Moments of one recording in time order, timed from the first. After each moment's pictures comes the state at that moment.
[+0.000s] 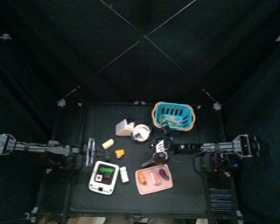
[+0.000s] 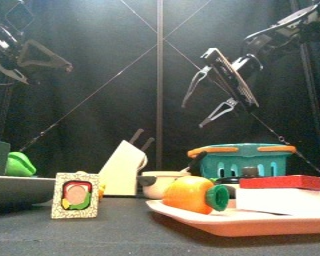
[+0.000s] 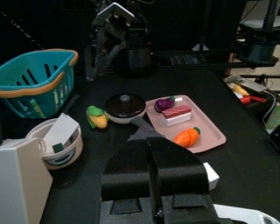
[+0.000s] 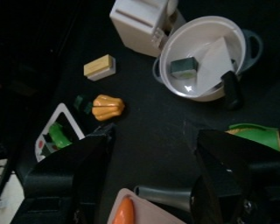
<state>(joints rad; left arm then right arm) 0.04 -0.86 1.29 0.06 -0.33 0.00 -0.20 -0.30 0.80 -1.16 0.18 2.11</state>
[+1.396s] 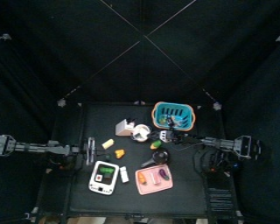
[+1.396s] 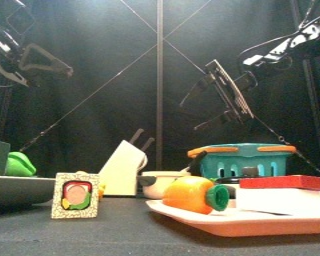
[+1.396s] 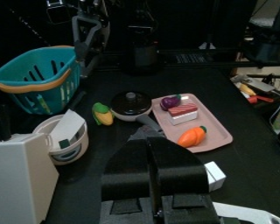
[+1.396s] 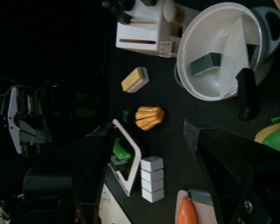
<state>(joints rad) 0.05 -0.86 1.30 0.06 -0.33 0.00 -0.40 -0.30 0.82 -0.90 -0.12 2.11</state>
